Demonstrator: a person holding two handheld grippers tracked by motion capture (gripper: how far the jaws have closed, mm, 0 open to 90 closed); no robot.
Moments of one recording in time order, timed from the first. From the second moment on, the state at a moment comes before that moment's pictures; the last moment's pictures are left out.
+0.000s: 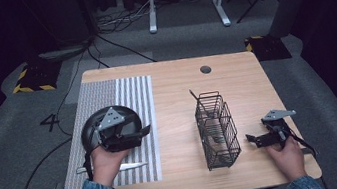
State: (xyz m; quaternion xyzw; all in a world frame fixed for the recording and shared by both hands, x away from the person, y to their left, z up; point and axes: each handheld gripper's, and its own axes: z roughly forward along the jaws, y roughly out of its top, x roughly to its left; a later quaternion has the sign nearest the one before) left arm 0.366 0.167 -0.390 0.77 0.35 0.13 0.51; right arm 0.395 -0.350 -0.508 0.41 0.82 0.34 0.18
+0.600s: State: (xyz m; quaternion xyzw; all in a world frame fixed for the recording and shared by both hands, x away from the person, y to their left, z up) left arm 0.418 0.098 -0.371 0.76 0.33 0.11 0.54; right arm 0.394 -0.351 -0.508 0.41 0.83 0.34 0.18
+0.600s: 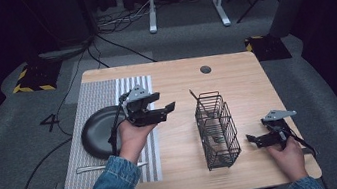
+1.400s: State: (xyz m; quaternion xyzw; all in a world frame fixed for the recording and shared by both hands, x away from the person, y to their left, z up) left arm 0.457 0.036 -0.387 0.77 0.34 0.05 0.54; right arm 0.394 -0.351 -0.508 0.41 0.83 0.34 0.18
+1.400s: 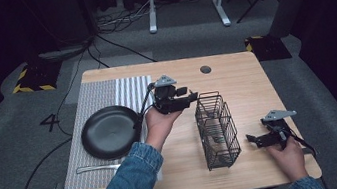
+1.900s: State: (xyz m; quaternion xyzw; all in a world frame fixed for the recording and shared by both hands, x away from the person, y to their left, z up) left arm 0.456 0.029 -0.389 0.77 0.34 0.04 0.53; right arm 0.394 -0.351 -0.508 0.41 0.83 0.34 0.18
